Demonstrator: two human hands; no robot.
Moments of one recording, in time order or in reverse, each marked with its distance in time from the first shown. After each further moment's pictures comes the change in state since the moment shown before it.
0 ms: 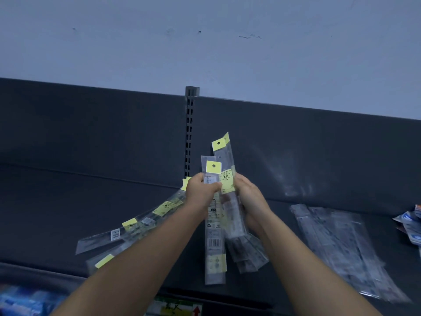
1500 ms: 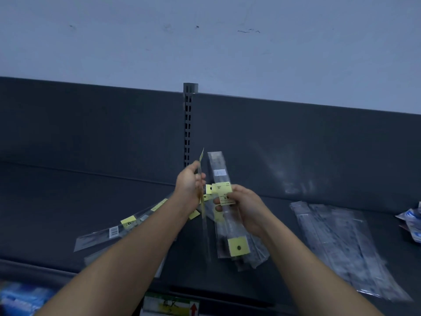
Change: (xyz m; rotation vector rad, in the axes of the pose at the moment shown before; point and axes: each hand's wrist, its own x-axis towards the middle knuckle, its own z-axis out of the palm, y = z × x) left_hand 0.013 0.014 -0.014 -0.330 0.007 -0.206; right_hand 0.004 0.017 -0.012 0.023 -0.196 0.092
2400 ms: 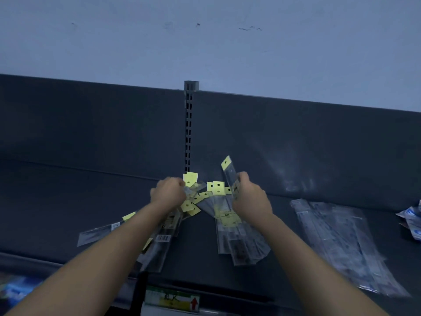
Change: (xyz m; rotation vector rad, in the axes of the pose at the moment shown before) left_hand 0.023 -0.006 -0.064 1.505 0.134 0.291; right_hand -0.005 -0.005 0.000 -1.230 0.337 -0.258
